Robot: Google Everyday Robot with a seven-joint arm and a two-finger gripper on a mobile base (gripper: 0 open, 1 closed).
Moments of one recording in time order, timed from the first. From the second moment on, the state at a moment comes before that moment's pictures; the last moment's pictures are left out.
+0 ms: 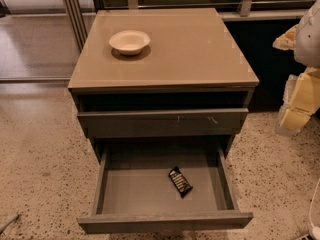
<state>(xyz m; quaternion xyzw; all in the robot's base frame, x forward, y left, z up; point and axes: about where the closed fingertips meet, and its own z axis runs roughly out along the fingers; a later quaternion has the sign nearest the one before) 0.438 -0.217 0.976 -0.60 0.78 -0.03 0.16</state>
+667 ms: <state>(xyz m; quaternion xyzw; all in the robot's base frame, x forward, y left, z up) 0.445 -0.215 0.964 -0.59 0.79 -0.03 0.18</state>
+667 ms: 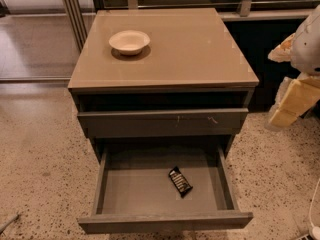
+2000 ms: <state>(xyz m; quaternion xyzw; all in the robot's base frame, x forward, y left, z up) 0.524 -0.158 0.822 -0.52 0.81 0.06 0.26</state>
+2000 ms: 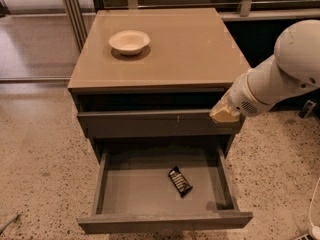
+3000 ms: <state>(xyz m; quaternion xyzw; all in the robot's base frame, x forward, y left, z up) 0.510 -0.185 0.711 -0.50 0.83 0.07 0.24</state>
